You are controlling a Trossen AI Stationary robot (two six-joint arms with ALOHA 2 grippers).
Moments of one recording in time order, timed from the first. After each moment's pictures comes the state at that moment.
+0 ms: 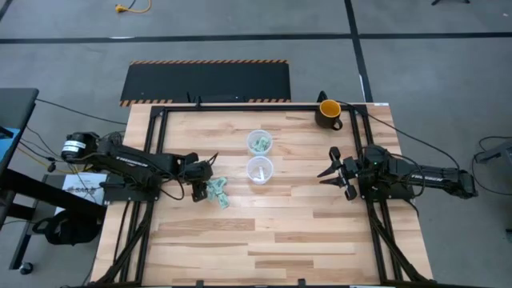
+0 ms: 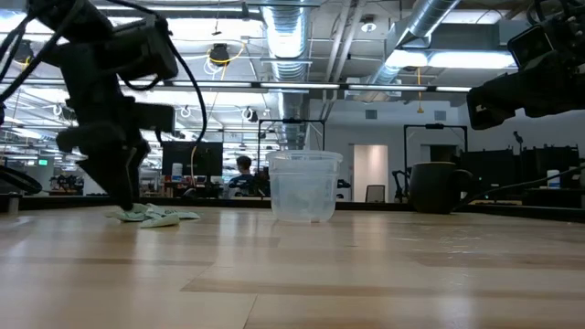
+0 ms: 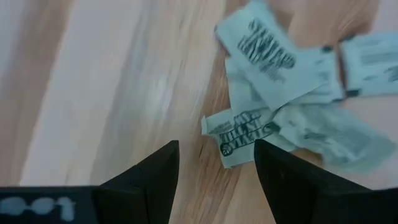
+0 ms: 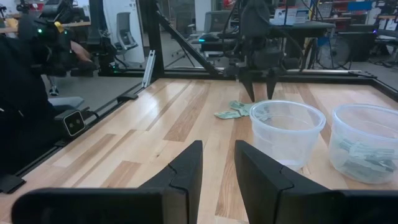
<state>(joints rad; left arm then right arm) -0.02 1.28 0.52 -0.44 -0.15 -0.30 -0.22 0.19 0.01 0.05 -0.50 -0.05</state>
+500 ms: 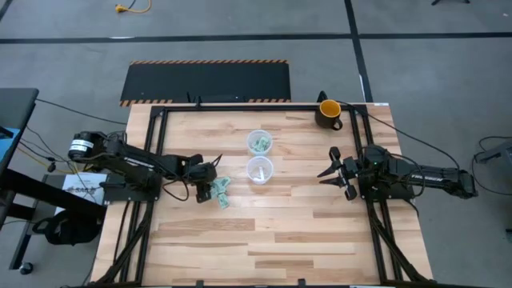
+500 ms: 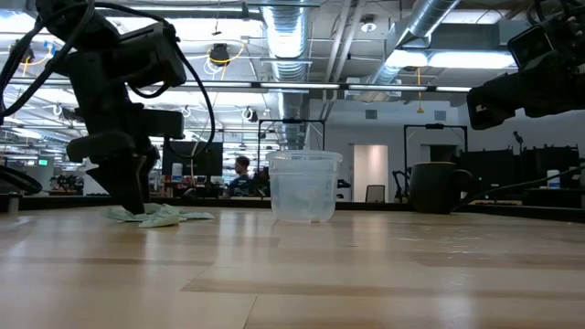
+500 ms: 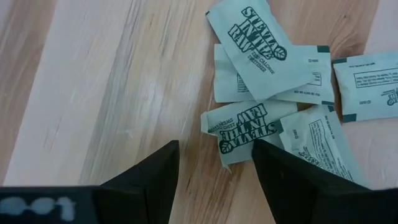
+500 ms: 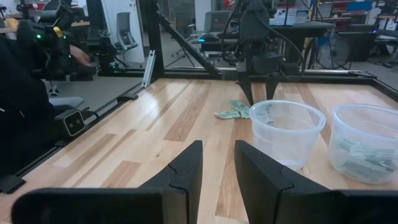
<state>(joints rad) -0.02 1.37 0.52 -0.35 -0.14 -0.27 -0.22 0.19 0.01 0.05 -0.50 -0.05</state>
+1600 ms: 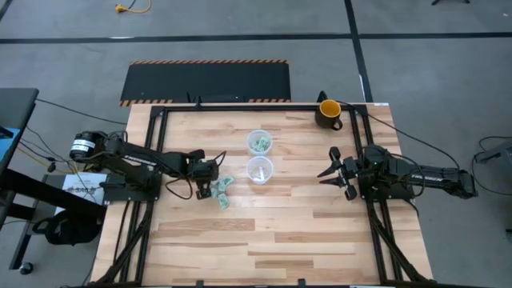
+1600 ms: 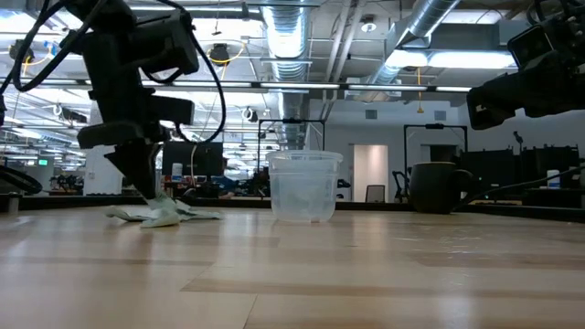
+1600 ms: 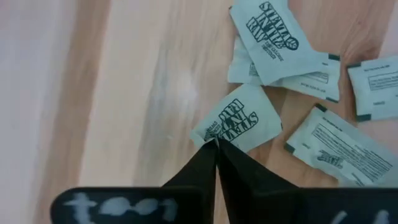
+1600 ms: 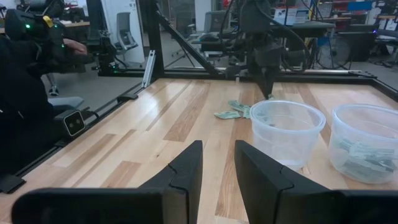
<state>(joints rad) -0.02 1.38 0.66 -0.55 -0.23 -0.19 -0.22 0.19 0.01 0.05 -0.50 -0.05</state>
